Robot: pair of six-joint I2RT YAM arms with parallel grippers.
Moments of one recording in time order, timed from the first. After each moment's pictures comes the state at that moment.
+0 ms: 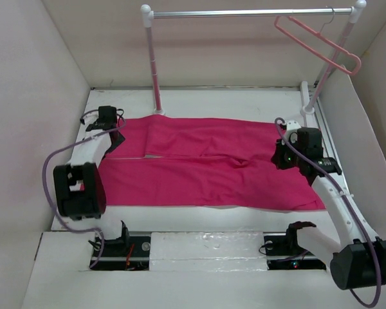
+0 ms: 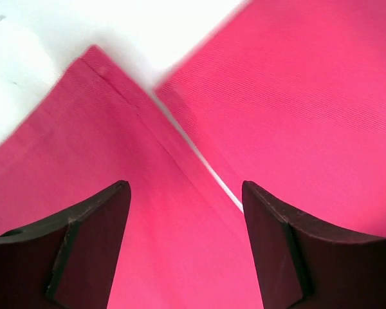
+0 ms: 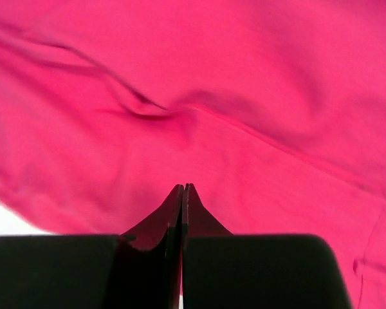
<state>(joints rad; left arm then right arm) 0.08 1.68 1.15 -0.62 -0.48 -0.70 0.13 1.01 0.86 -0.57 -0.24 -0.03</state>
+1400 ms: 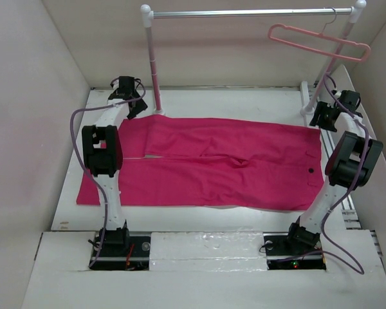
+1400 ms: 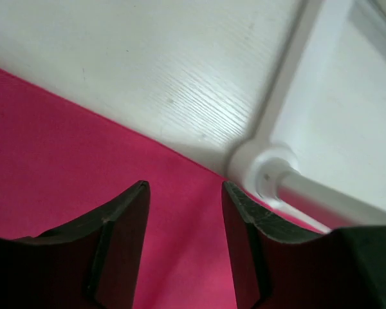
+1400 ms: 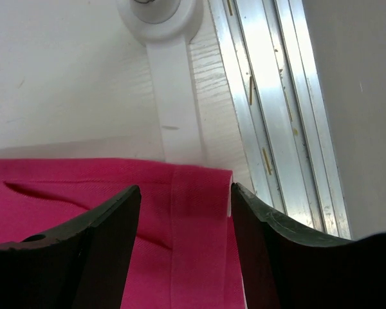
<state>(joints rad) -0.04 2.13 1.77 -0.46 -0.10 -0.64 -0.43 1.99 1.54 -0.37 -0.20 -0.04</state>
